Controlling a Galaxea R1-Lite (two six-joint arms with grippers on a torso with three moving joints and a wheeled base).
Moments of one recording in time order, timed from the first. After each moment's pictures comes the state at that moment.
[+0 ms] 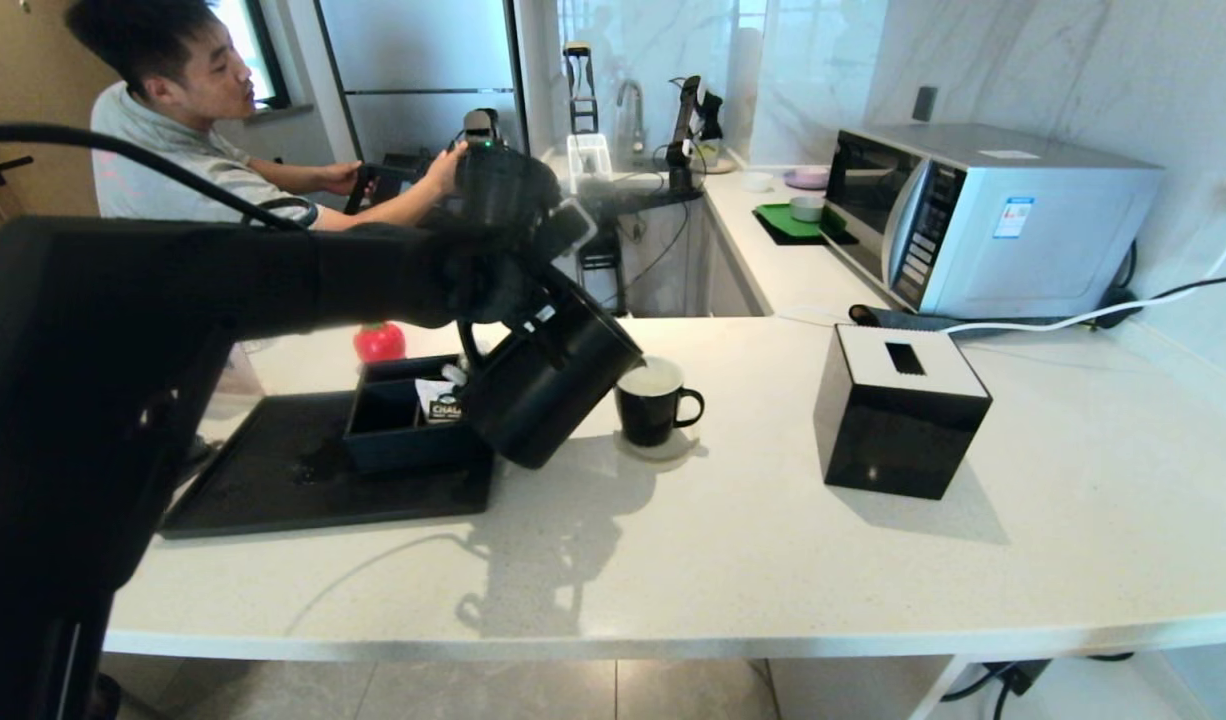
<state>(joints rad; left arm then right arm) -0.45 2.19 -1.89 0.10 0.54 0.67 0.01 0.00 0.00 0.00 0.03 -0.07</state>
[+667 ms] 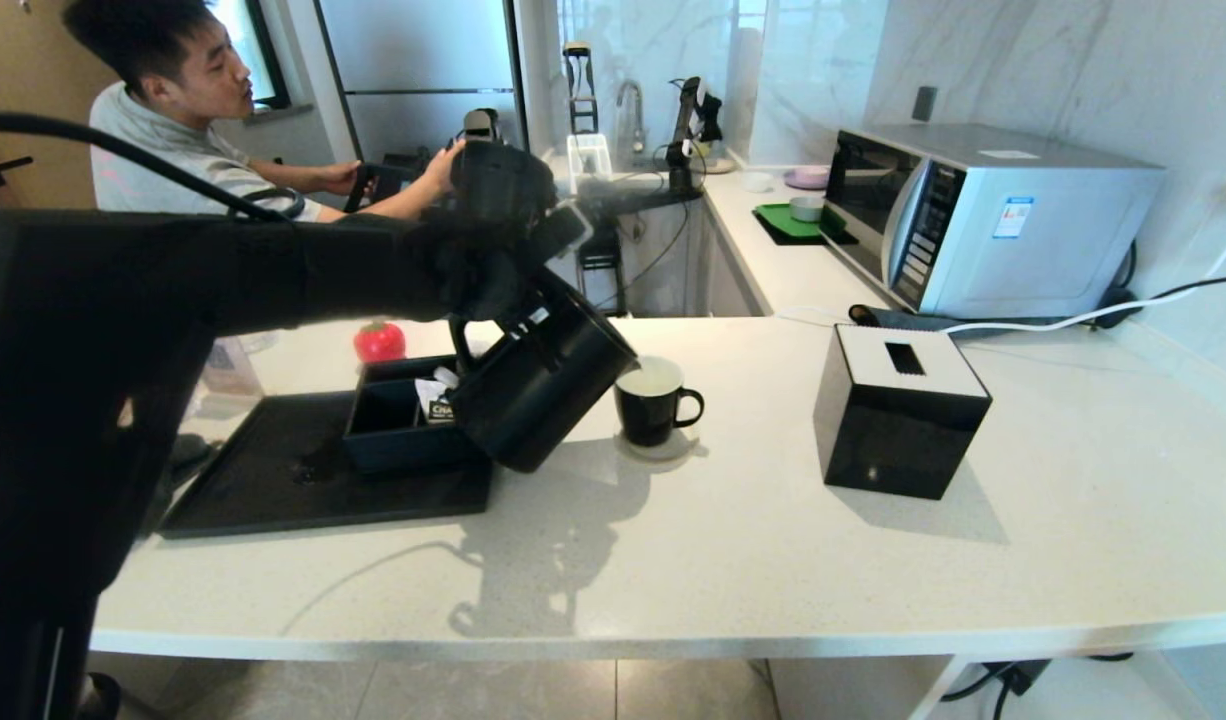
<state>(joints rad) -0.45 2.17 -1.89 0.15 0.56 0.68 0.01 0.00 0.00 0.00 0.03 -0.07</state>
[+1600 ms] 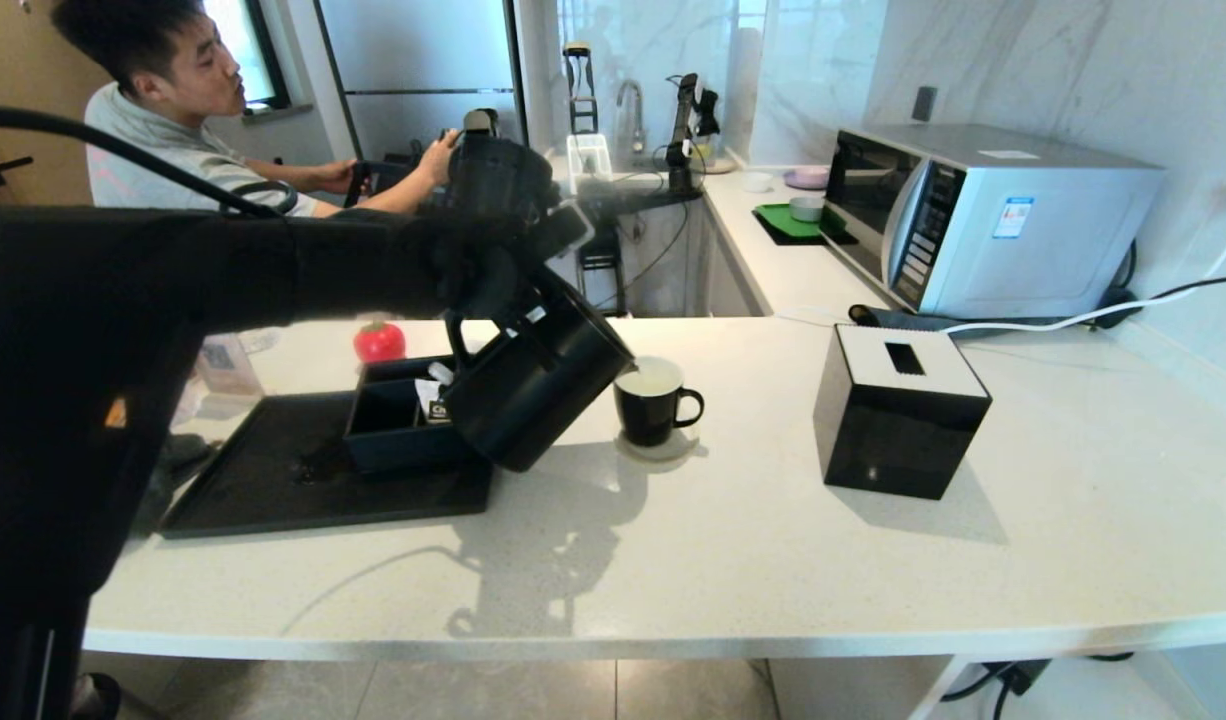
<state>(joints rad) -0.45 2.16 -1.89 0.16 0.57 0.73 0.01 0.00 0.00 0.00 0.03 -0.07</state>
